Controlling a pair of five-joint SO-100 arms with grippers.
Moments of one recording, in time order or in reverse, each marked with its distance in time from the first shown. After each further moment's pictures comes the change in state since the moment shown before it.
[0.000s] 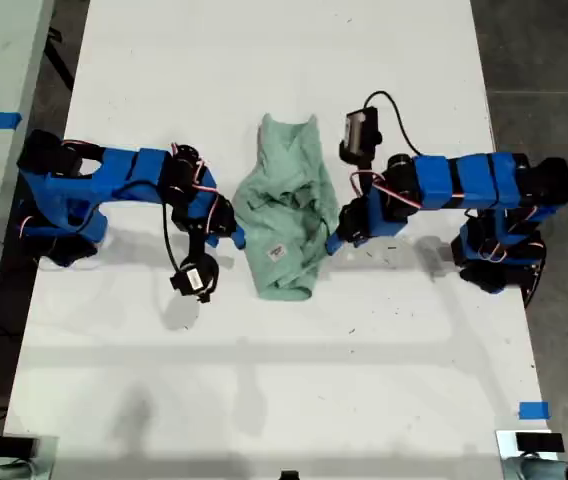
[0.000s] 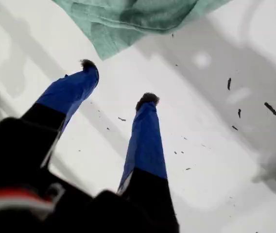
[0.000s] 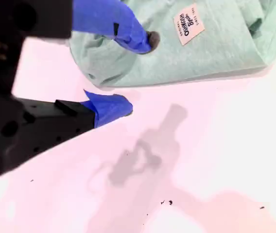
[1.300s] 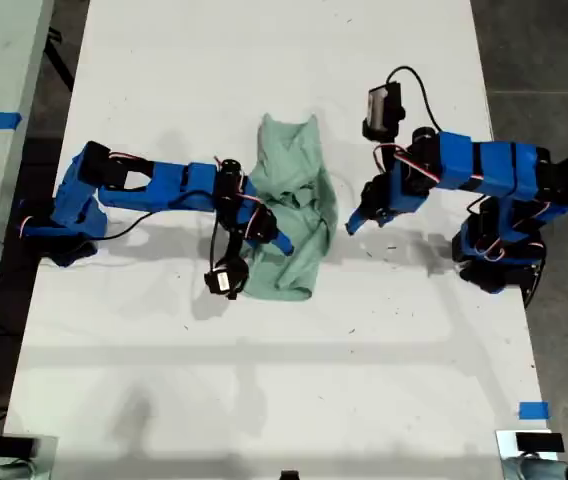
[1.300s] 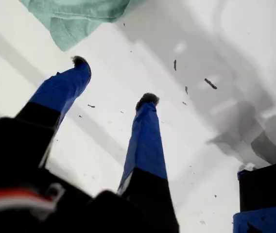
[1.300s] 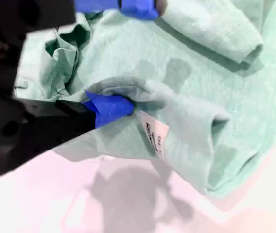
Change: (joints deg) arm 0 -5.8 -25.9 -17.7 -11.2 20.2; arm 1 8.6 11.7 7.9 7.8 -7.1
